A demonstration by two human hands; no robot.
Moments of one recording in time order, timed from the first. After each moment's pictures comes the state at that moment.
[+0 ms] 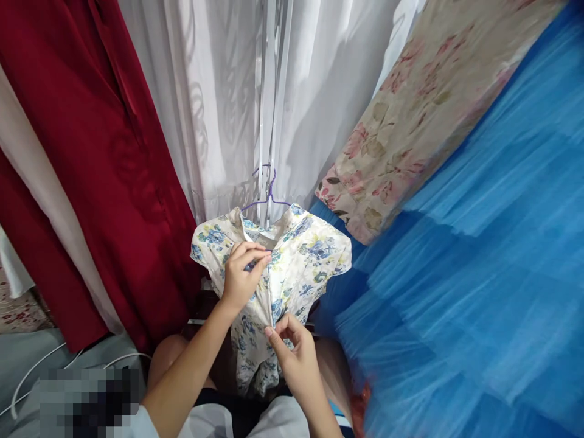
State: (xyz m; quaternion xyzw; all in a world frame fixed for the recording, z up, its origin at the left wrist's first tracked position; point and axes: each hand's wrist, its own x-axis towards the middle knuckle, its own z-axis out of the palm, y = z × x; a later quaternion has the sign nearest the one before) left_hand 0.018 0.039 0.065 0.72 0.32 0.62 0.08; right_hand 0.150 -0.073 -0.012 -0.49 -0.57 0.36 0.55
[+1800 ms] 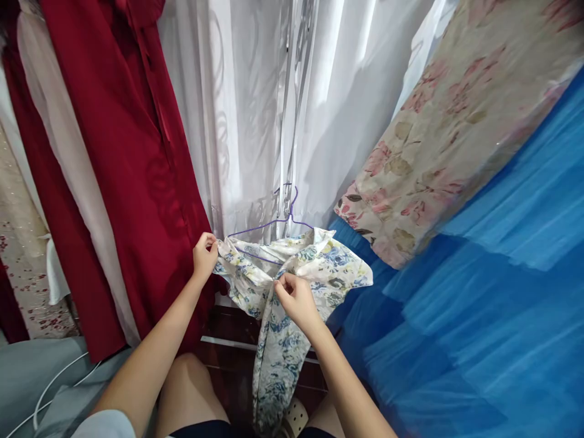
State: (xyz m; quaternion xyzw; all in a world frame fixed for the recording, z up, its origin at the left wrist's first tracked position) left_hand -0.138 0.191 0.035 0.57 0.47 0.66 0.13; right_hand 0.136 0.064 0.036 -0.46 -0.66 0.29 0.51
